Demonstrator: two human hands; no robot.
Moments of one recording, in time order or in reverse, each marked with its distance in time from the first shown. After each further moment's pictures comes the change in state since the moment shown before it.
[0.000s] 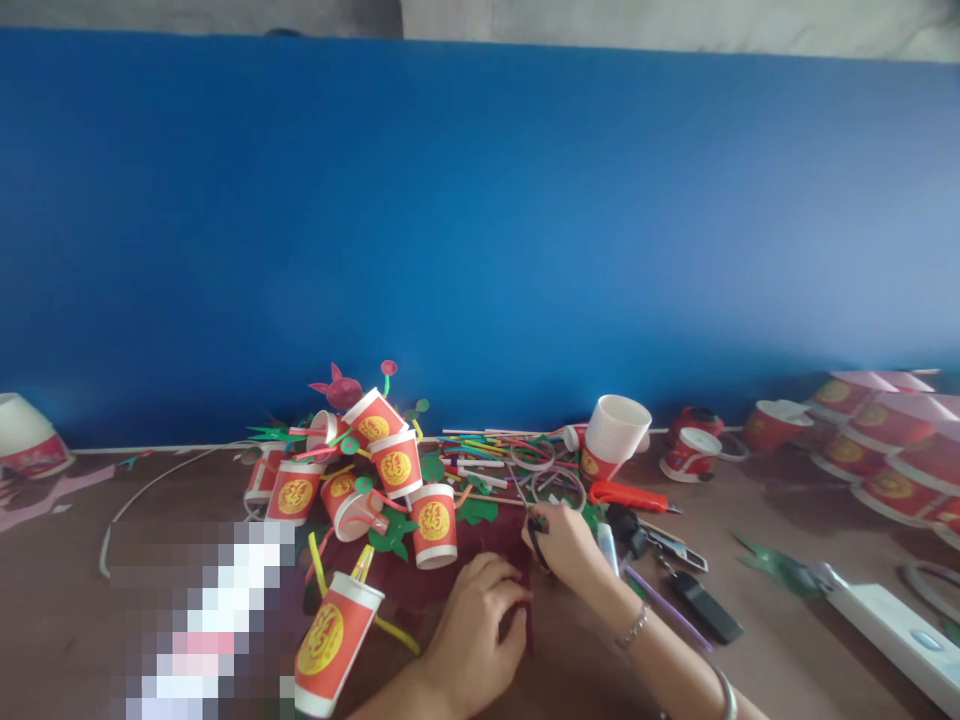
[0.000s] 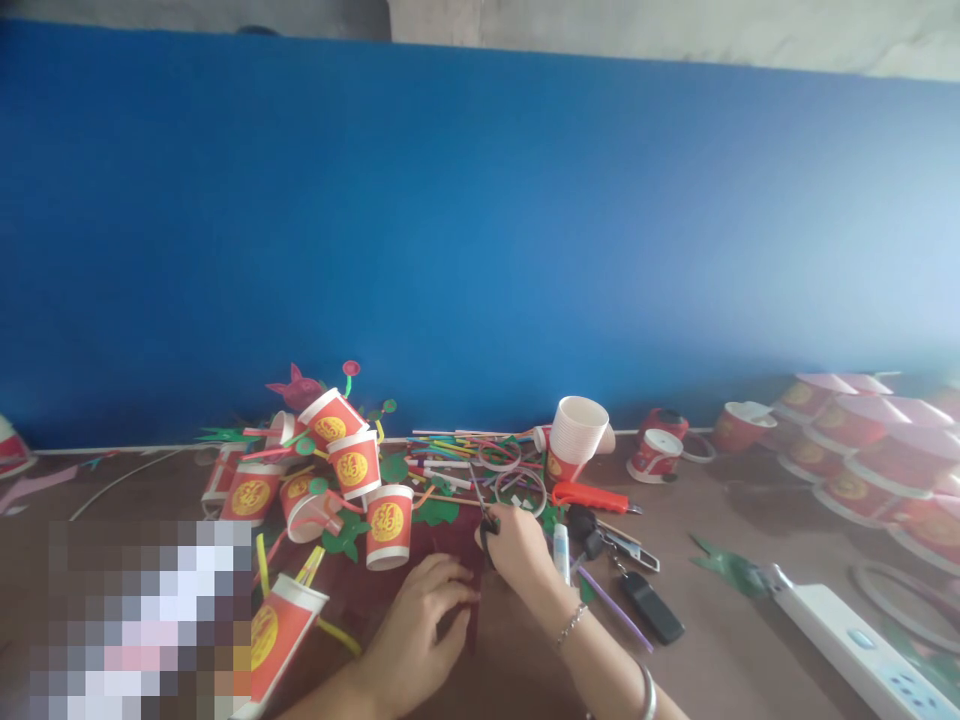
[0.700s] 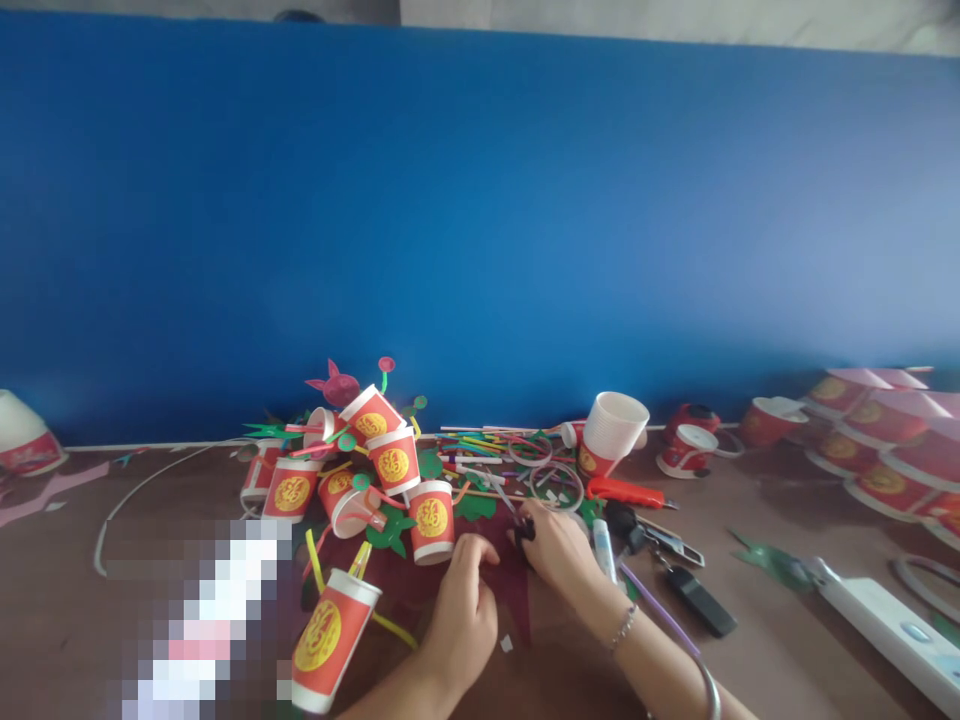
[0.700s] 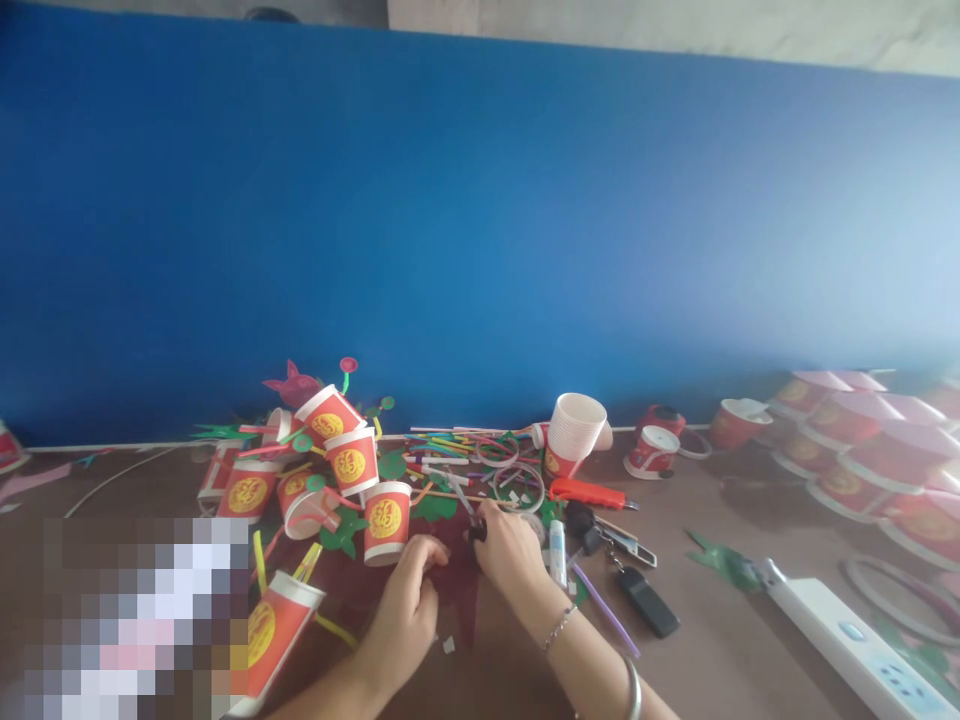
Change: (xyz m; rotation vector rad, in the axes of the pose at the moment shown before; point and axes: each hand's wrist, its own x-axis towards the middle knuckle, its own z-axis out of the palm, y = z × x) left_hand 0.001 -0.016 0.009 -0.258 0.259 -0.205; right_hand -0.006 -0.008 0.004 -0.287 0.005 -0.044
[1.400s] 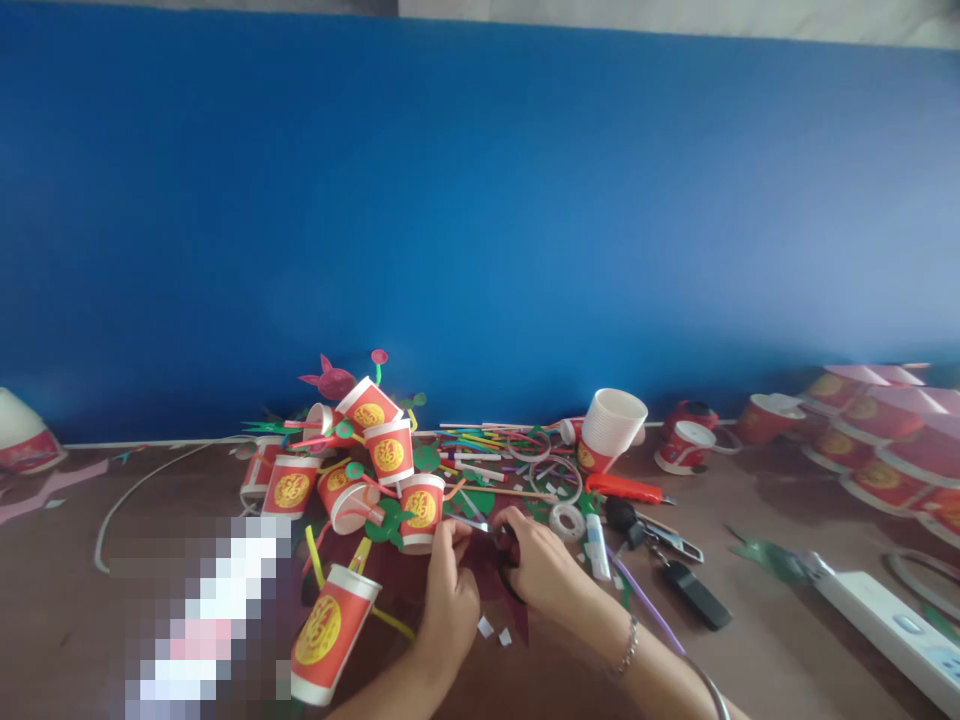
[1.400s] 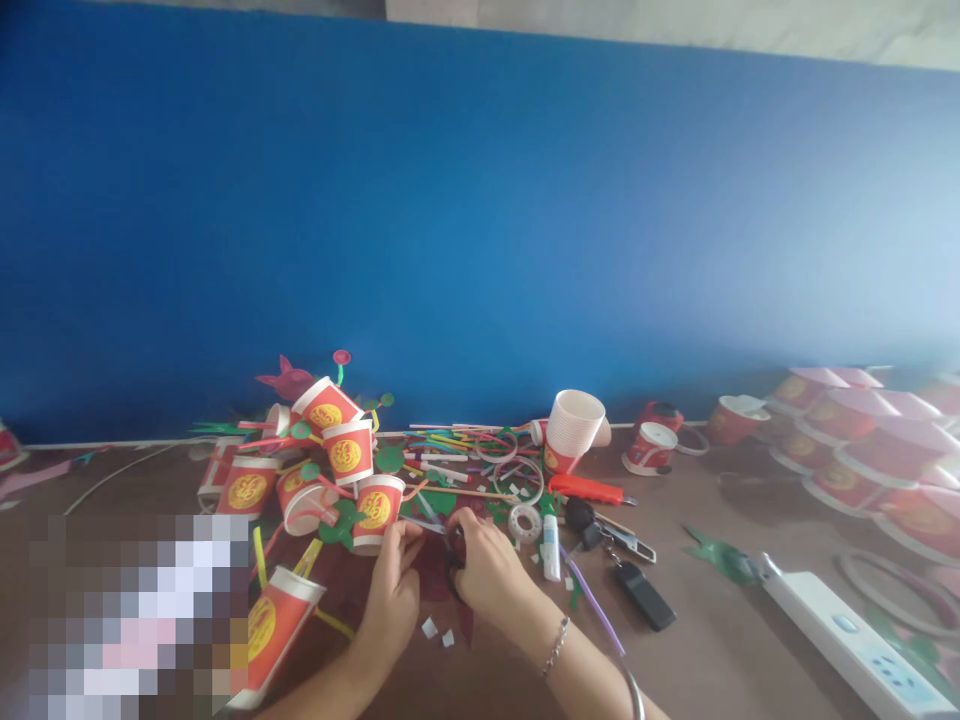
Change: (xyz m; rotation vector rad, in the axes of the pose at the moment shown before) left_hand 0.007 -0.001 0.001 -0.418 0.211 -0.204; right_hand -0.022 -0.018 0.001 0.245 -0.102 -0.184
